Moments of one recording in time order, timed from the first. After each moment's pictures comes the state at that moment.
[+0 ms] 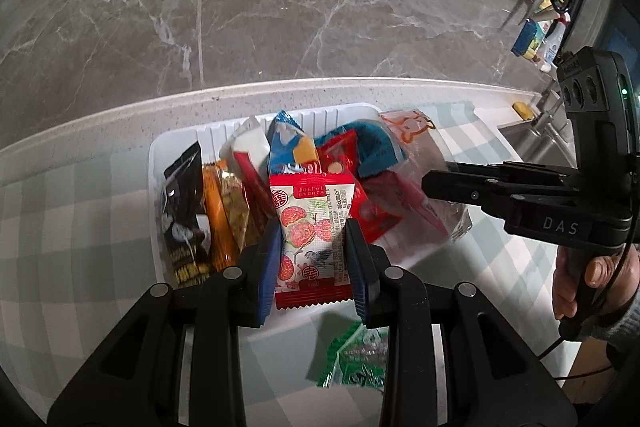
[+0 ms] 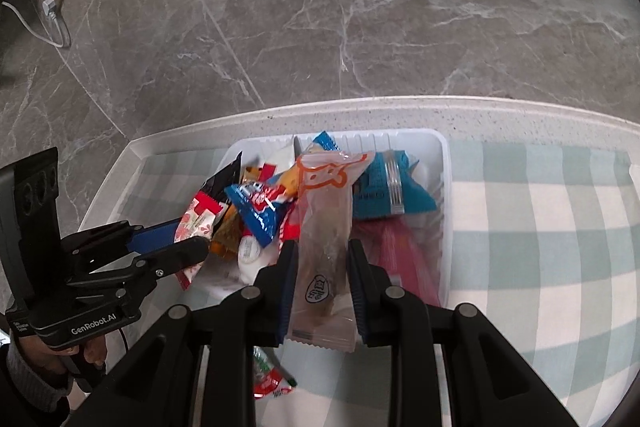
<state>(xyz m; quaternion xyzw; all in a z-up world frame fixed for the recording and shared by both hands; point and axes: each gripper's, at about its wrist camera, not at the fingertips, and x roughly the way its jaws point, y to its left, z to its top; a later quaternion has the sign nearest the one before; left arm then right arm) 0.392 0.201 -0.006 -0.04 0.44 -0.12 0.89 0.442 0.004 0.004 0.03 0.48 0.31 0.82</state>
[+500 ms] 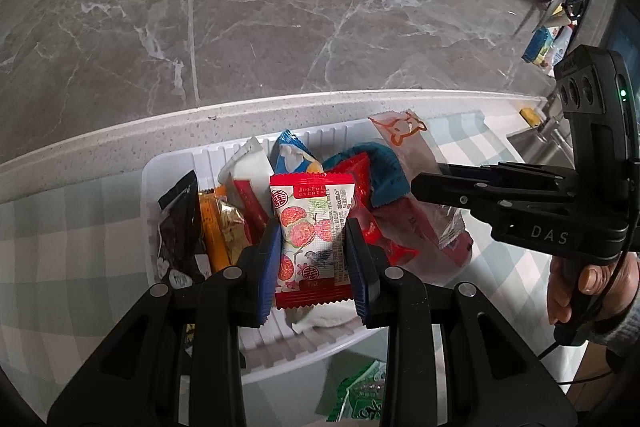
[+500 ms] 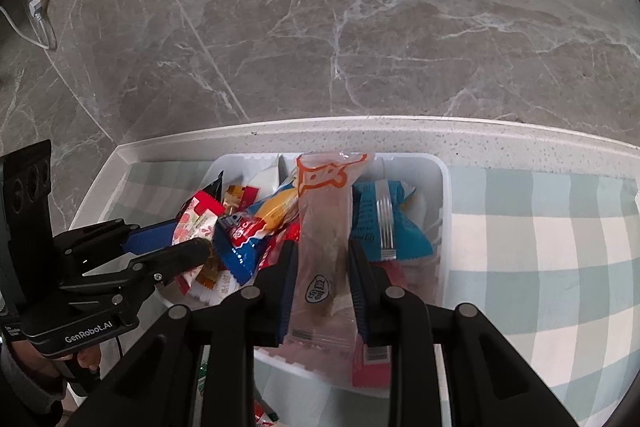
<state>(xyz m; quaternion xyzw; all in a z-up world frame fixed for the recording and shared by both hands) 0.429 0.199 -0.009 -0.05 0.44 -0.12 0.89 0.474 0.014 -0.005 0.01 0.48 0.30 0.82</state>
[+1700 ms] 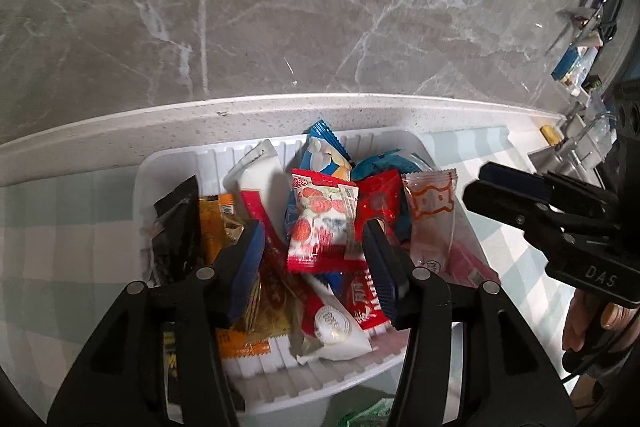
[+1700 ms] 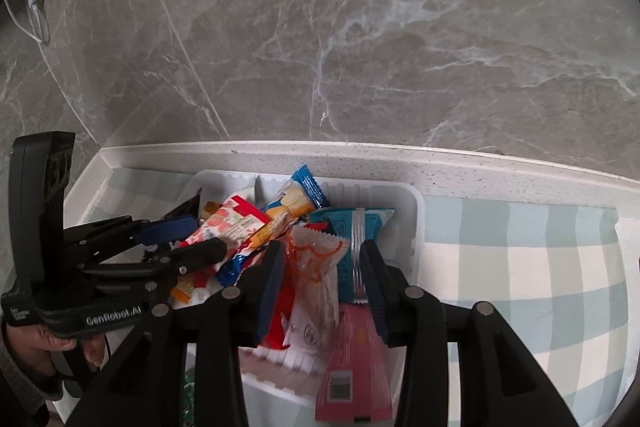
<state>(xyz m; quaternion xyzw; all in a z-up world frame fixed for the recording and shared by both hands) 0.460 0.206 -0.029 -0.08 0.46 -0.08 0.88 0.475 0.011 0.001 -0.01 0.45 0.29 0.85</state>
